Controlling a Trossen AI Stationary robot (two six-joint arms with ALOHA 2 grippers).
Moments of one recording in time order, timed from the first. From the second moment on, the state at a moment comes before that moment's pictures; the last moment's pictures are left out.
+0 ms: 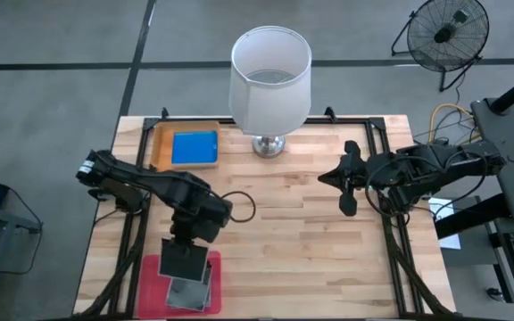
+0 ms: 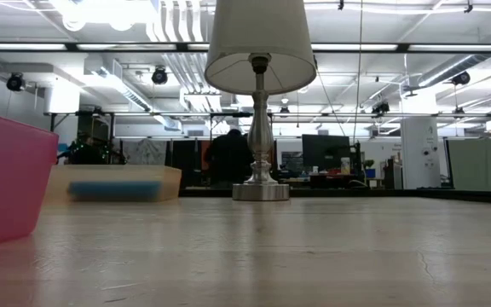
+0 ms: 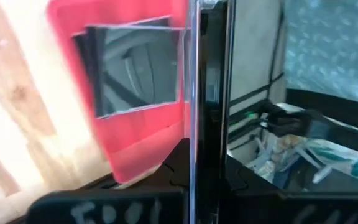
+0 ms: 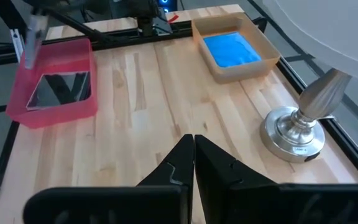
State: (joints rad) left arm -0.30 1.61 1.67 -1.56 0.65 -0.20; right arm 0.26 1.04 1.22 -0.78 0.36 0.31
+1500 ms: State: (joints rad) left arm -0.47 1.43 0.90 -0.56 0.74 -0.70; right arm 0.25 1.04 1.22 -0.77 0.36 0.30
